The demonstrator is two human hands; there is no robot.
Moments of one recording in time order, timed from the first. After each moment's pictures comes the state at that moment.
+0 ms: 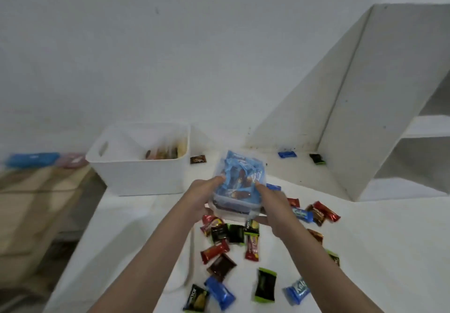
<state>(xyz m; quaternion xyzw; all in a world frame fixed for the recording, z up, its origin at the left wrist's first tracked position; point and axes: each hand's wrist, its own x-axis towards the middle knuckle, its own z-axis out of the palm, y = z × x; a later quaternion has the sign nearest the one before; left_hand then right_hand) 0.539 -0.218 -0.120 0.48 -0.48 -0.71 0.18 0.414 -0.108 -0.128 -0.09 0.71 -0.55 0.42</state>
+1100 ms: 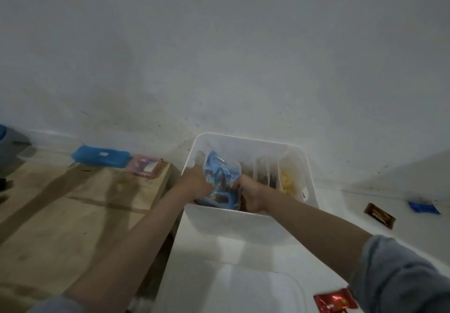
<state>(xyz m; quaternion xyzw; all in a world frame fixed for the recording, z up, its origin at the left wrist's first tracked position) 0.714 -0.575 -0.133 0.59 -0.74 -0.32 0.02 0.564 -0.550 -0.197 -0.18 0.65 -0.32 0.67</state>
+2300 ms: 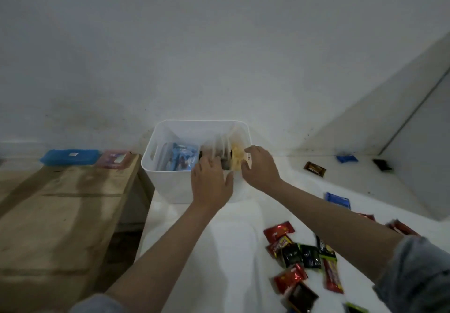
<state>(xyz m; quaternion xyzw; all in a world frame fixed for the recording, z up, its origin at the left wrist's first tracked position) 0.645 -0.420 -0.162 0.45 -0.85 -0.09 0.26 0.500 -0.381 -0.148 -0.54 0.79 -0.28 0.08</state>
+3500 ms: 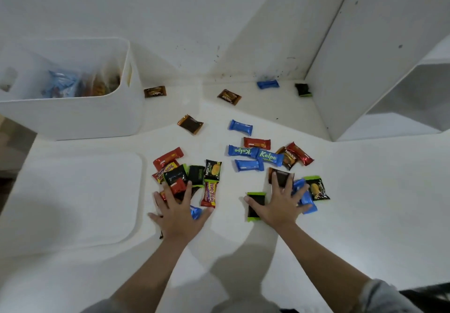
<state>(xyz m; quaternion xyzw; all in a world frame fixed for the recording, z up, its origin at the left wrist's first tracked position) 0.520 -0.134 -0.353 0.58 -0.81 -0.12 -0.05 0.298 -0.017 -0.342 -0.29 0.94 -0.03 0.19</state>
